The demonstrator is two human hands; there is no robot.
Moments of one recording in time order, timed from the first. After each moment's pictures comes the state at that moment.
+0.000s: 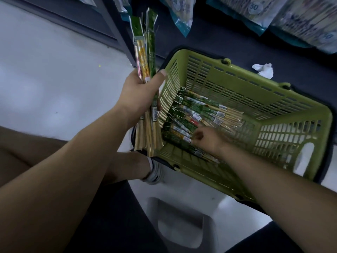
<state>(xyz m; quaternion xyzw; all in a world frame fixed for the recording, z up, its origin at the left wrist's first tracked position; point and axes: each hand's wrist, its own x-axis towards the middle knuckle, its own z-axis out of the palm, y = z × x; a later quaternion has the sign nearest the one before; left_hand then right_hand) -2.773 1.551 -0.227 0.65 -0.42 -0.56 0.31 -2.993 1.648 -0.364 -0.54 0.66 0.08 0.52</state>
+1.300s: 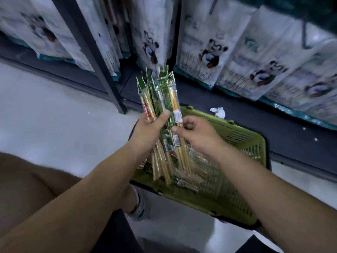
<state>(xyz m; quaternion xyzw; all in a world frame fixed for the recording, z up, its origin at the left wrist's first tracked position) -2.824 1.573 -0.186 0.56 -0.40 -0.64 0.34 -2.995 1.602 -0.180 -0.48 0.65 -0.29 0.52</state>
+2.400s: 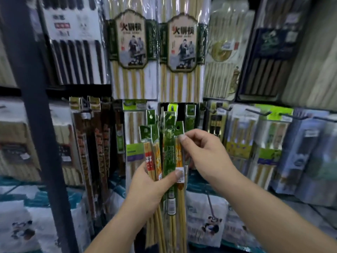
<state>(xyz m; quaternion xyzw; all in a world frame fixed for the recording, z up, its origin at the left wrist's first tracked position) -2.901 1.495 0.130 0.31 -0.63 -0.52 0.48 -3.048 1.543 0.198 -0.57 0.55 -0.59 0.16</state>
